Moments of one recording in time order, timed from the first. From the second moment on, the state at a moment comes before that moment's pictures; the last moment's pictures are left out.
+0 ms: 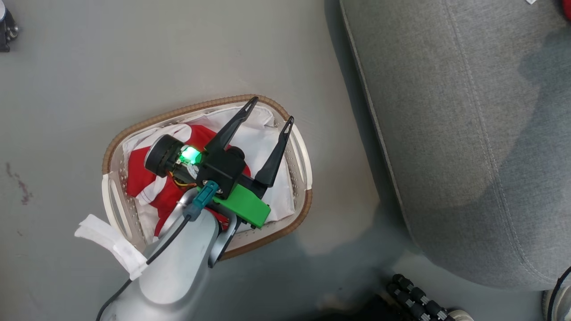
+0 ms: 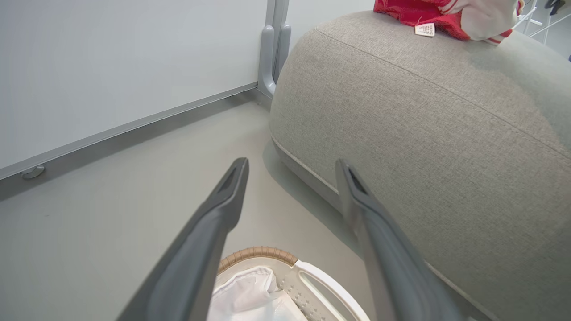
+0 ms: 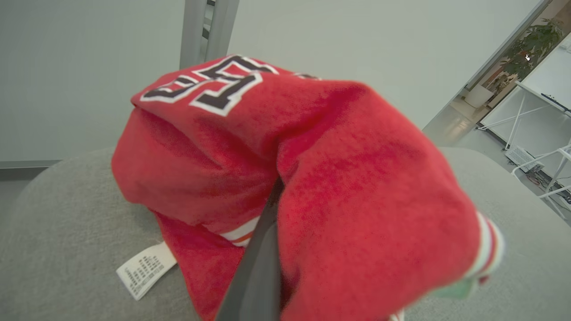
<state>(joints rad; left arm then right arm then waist) -0.55 0.11 -0.56 0.35 -0.17 -0.13 -0.26 -0.98 -0.29 -0.39 0.71 -0.12 0.13 -0.26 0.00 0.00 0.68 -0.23</state>
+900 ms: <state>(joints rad) -0.44 0.08 -0.45 0.36 -0.22 -0.12 -0.26 -0.51 -0.24 -0.29 0.48 -0.07 0.13 -0.26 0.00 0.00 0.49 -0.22</state>
